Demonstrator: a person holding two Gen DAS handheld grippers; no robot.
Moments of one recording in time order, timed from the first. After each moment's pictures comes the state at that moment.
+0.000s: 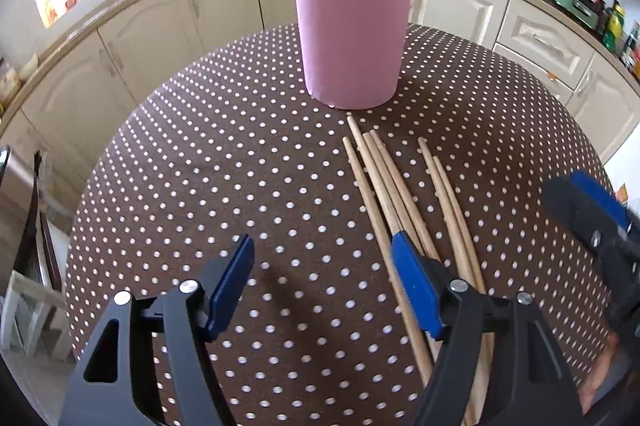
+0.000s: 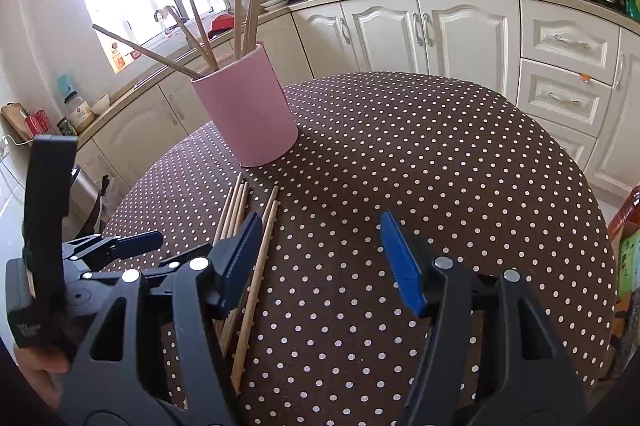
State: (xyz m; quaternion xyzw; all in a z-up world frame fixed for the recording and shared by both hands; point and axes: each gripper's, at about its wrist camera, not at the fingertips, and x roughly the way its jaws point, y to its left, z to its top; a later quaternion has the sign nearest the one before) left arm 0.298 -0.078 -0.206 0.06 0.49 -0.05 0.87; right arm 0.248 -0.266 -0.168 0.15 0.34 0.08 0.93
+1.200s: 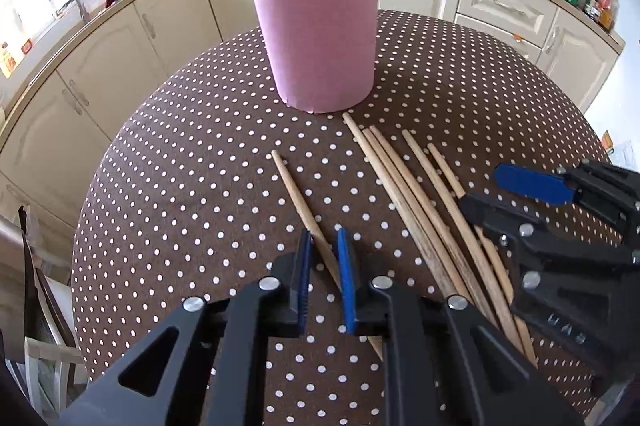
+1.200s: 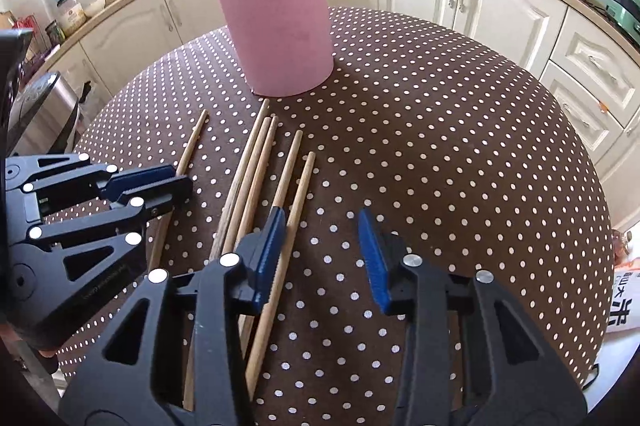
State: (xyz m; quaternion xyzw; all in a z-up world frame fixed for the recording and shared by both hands) left arm 0.312 -0.066 -0.206 0.12 0.48 -0.13 0.86; right arm 0.298 -0.204 -0.185 0.01 0.46 0.10 0.88
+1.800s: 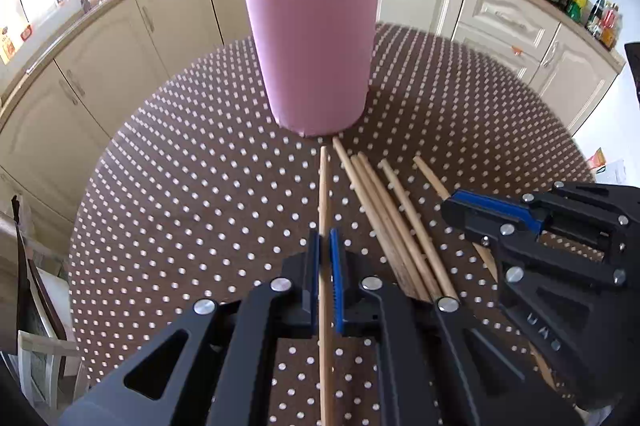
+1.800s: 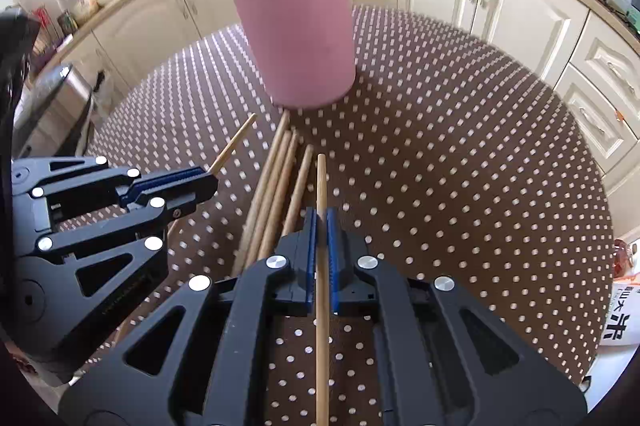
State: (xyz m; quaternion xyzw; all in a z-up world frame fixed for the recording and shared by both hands) left arm 0.324 -0.074 -0.181 0.09 0.48 -0.14 0.86; right arm 0.321 -0.204 -0.166 0.02 0.47 0.13 0.87
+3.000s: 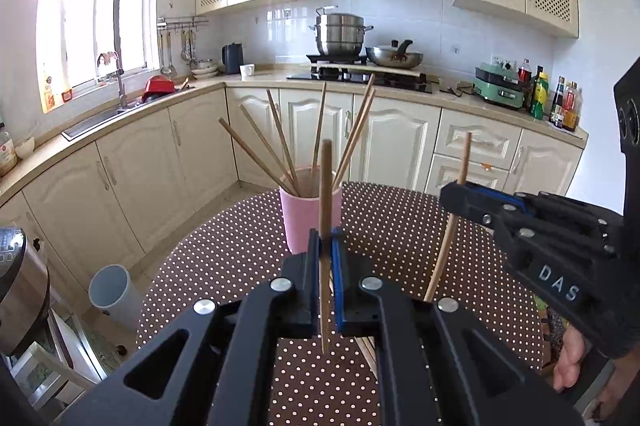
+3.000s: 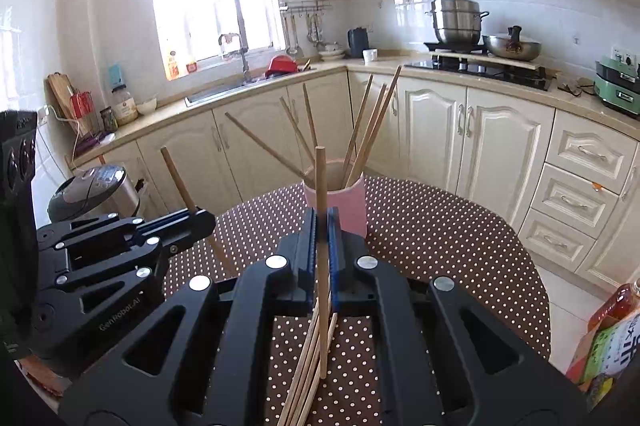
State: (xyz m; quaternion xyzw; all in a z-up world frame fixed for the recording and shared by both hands) left arm 0.204 -0.061 -0.049 0.05 0.26 -0.14 0.95; right arm 0.216 -0.220 -0.031 0.06 0.23 0.14 0.96
